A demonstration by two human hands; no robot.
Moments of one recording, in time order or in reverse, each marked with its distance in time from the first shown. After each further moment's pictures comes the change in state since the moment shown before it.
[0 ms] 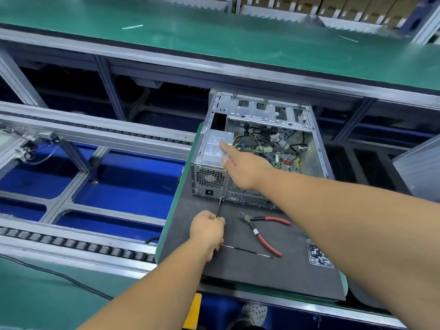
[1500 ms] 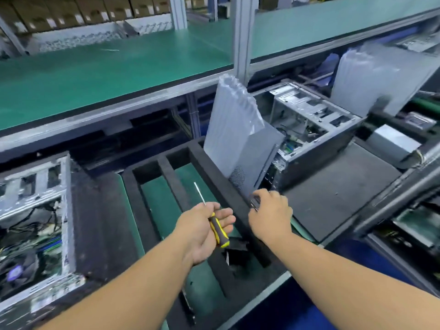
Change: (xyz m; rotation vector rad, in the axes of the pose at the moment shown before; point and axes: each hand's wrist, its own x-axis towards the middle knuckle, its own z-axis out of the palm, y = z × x) left_hand -0.180 0.131 0.459 -0.088 -0.684 -0.133; right_hand -0.328 0.459 -0.026 0.118 0.596 1.054
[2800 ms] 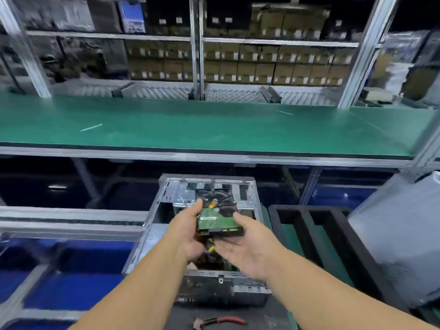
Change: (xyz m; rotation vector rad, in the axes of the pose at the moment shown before) left_hand -0.135 0.161 -0.364 -0.492 0.139 0.246; right_hand -0.195 -0.424 -0.020 1.349 -1.164 0.383
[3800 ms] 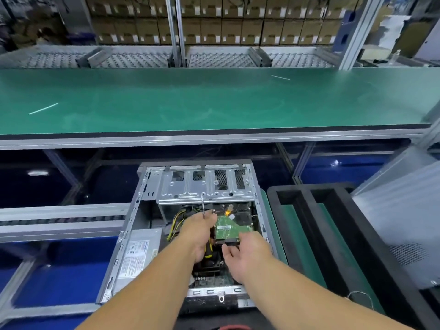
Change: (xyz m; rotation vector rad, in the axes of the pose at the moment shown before) left_hand 0.132 -0.033 -0.026 0.515 0.206 0.093; right_hand 0.114 0.024 -0.019 0.343 0.467 0.073
